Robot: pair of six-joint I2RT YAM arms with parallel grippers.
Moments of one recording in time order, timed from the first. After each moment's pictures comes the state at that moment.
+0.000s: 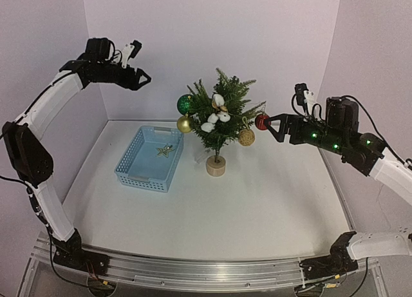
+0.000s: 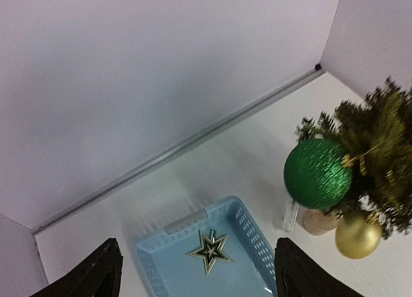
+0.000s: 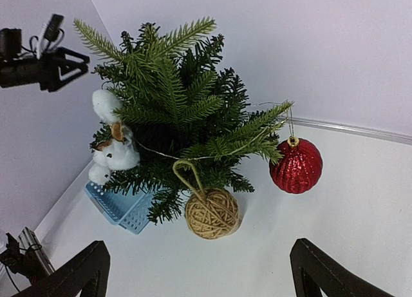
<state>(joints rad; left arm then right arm) -0.28 1.78 1.97 -0.65 0.33 0.21 0.61 1.04 1.04 -0.28 -0.04 0.32</state>
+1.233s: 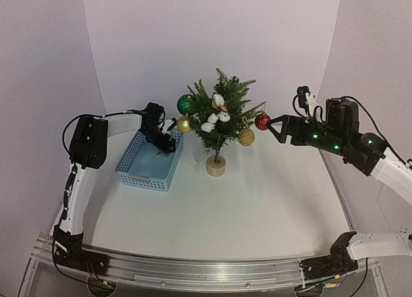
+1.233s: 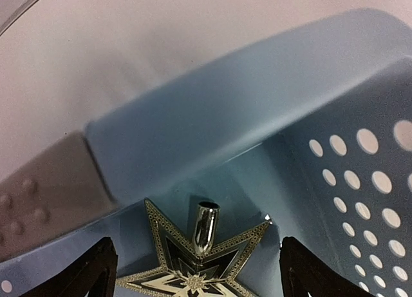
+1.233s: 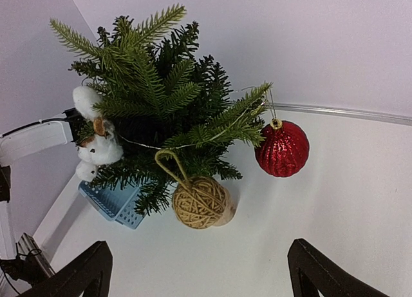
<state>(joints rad) -0.38 2.44 2.01 -0.59 0.16 0.23 0.61 1.04 1.04 -0.34 0.00 0.37</state>
